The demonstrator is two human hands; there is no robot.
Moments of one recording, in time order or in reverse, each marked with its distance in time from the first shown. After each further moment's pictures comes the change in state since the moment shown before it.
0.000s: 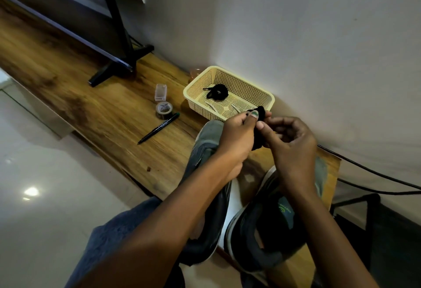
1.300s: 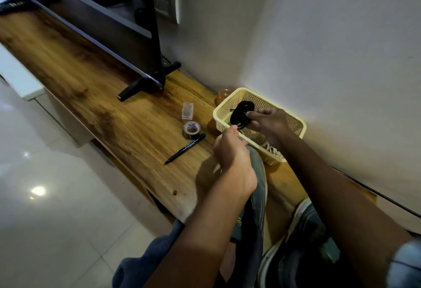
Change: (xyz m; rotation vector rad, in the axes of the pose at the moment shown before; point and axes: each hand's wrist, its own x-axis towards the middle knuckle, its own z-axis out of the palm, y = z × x) left_hand 0.014 0.047 -0.047 -0.469 0.576 -0.262; right_hand 0.122 0.023 0.119 0.065 -0.280 0.359
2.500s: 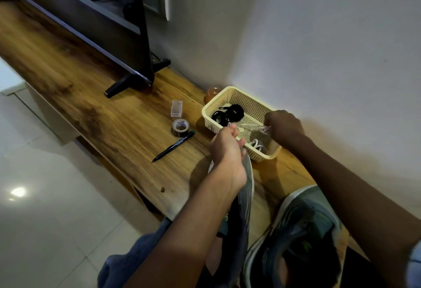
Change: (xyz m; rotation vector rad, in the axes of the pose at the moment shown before) left_hand -0.011 -0.004 0.002 0.015 -0.073 -0.073; right_hand 0.013 0.003 -0.066 -1.570 0.002 -0.426
